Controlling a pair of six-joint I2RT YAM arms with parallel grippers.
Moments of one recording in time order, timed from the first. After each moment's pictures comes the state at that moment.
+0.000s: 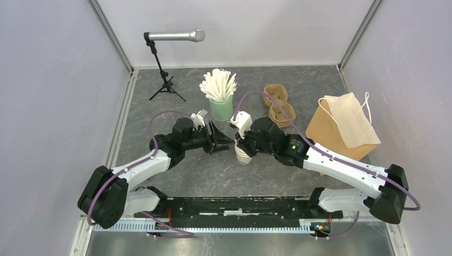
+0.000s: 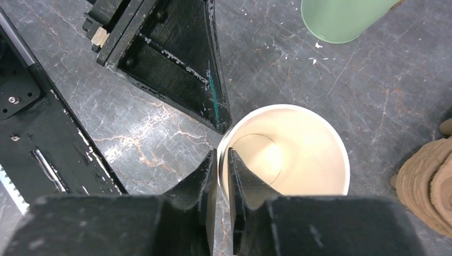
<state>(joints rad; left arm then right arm) -0.56 1.20 0.52 0.29 0.58 -1.12 1.00 1.20 0.99 -0.39 0.06 0.02</state>
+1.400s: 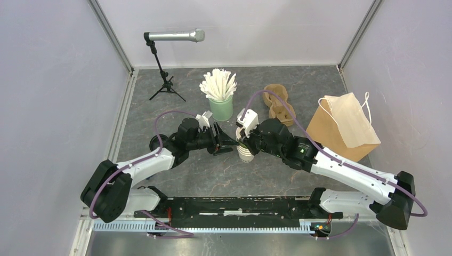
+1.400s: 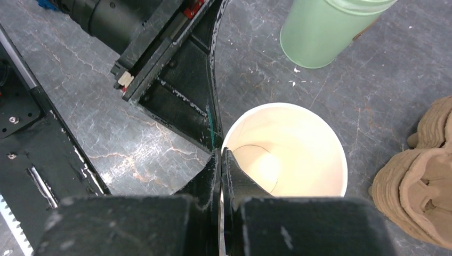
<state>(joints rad) -0.61 1.26 0.54 0.30 0.54 -1.13 1.00 1.10 0.94 -0.32 0.09 -0.01</state>
